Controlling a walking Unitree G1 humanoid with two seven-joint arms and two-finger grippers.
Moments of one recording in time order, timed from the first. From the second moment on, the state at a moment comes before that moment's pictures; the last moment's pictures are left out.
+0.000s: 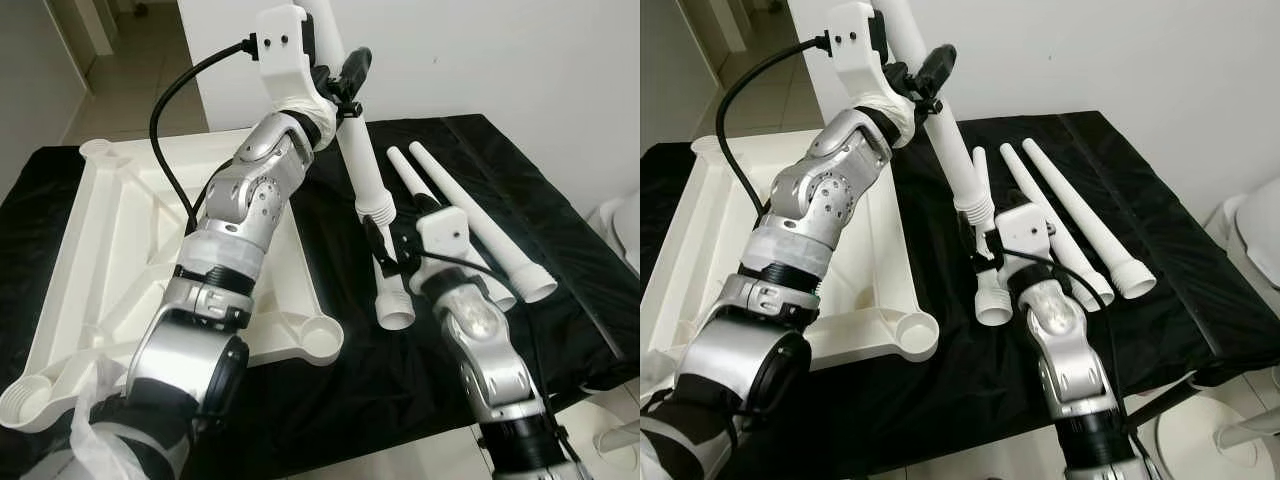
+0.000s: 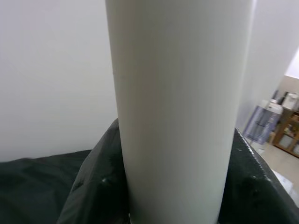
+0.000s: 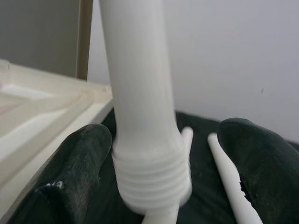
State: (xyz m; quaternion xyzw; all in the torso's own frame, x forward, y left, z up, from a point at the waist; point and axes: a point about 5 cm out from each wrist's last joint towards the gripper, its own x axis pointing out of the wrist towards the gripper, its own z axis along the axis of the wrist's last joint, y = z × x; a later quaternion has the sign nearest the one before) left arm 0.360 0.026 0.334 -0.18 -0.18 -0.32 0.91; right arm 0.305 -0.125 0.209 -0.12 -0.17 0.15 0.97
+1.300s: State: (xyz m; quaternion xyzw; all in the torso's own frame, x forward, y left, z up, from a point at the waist) left arm 0.338 0.004 0.337 -0.15 -0.19 -0.36 0.90; right arm 0.348 -0.115 0.238 -0.15 -0.15 0.14 0.97
